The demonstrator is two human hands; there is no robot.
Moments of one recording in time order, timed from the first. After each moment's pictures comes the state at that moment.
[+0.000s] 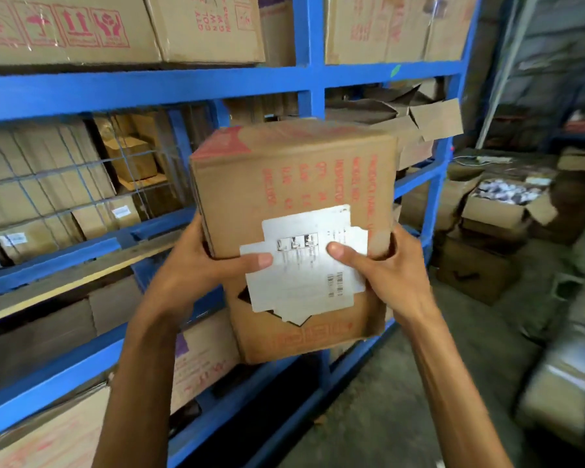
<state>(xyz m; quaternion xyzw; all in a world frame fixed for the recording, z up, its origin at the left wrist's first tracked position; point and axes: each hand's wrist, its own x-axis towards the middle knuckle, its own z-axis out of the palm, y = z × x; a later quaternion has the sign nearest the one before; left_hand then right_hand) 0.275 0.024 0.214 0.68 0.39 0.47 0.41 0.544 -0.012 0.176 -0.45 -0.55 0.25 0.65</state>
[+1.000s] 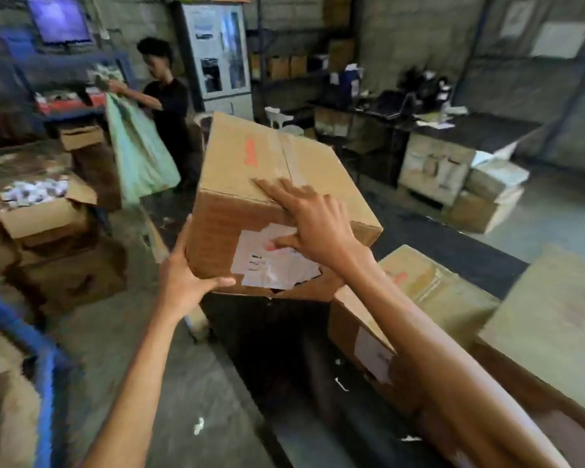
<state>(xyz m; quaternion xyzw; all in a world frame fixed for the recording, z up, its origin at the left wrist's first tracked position) 0.811 -0.078 0.065 0.86 -0.04 0.20 0.46 0.814 -0.335 0.170 -0.95 -0.22 -0.21 0.06</state>
